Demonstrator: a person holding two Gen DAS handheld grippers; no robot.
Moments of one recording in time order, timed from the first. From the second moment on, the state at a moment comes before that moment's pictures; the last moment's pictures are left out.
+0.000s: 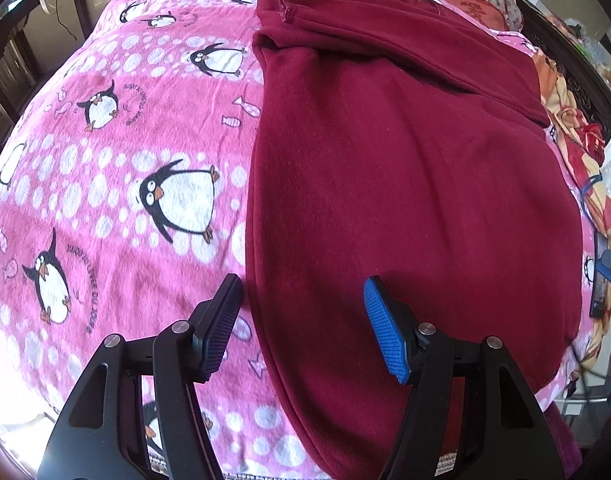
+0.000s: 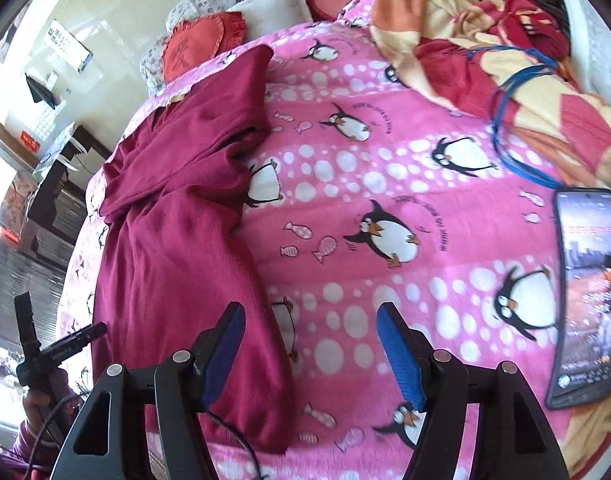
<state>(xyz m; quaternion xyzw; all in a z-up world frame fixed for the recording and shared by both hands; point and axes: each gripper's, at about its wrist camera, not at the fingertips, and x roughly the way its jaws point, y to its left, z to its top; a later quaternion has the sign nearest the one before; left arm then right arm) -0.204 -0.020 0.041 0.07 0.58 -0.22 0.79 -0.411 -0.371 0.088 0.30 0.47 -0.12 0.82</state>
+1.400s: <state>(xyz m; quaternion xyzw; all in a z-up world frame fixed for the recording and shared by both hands) -0.251 0.020 0.051 -0.01 0.63 -0.30 0.71 -0.410 -0.313 0.055 0.31 0.44 0.00 0.84</state>
